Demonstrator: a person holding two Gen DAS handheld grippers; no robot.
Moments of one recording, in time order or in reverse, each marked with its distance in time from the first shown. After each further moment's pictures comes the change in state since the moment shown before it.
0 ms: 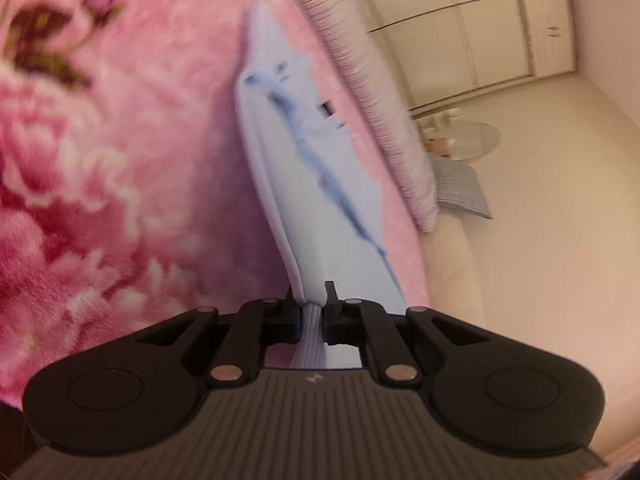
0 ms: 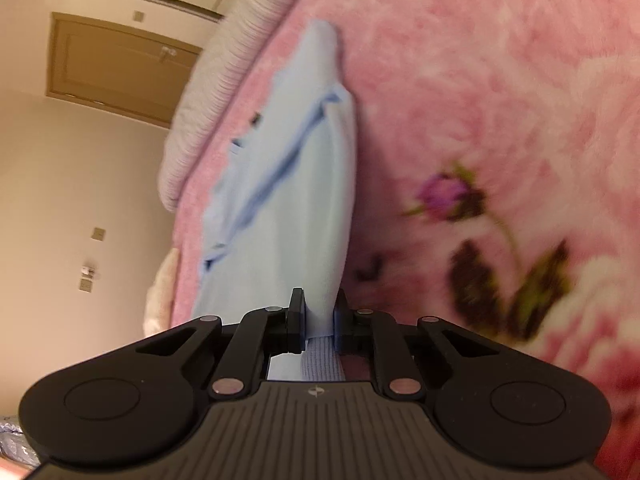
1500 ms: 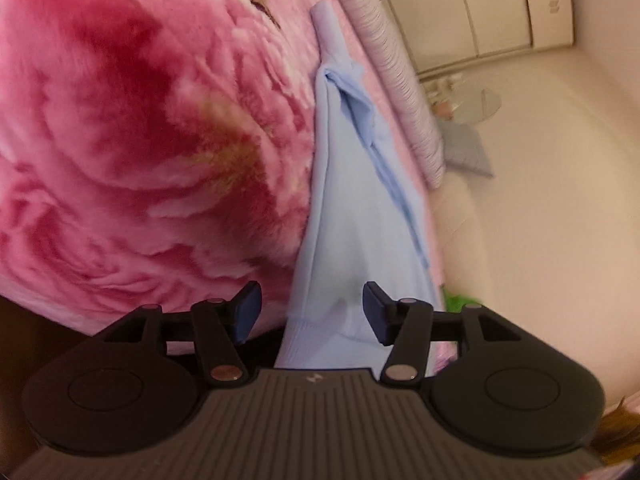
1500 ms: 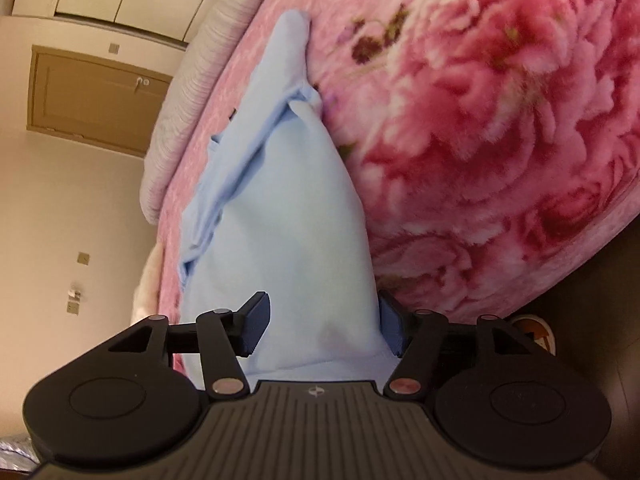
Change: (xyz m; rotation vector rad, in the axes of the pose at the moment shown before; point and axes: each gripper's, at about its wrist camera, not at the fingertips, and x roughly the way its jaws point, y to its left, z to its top) left arm -0.074 0.097 -0.042 -0.009 0.124 -0.016; right arm -0.049 -0.025 -0.185 0.131 -0.093 -0.085
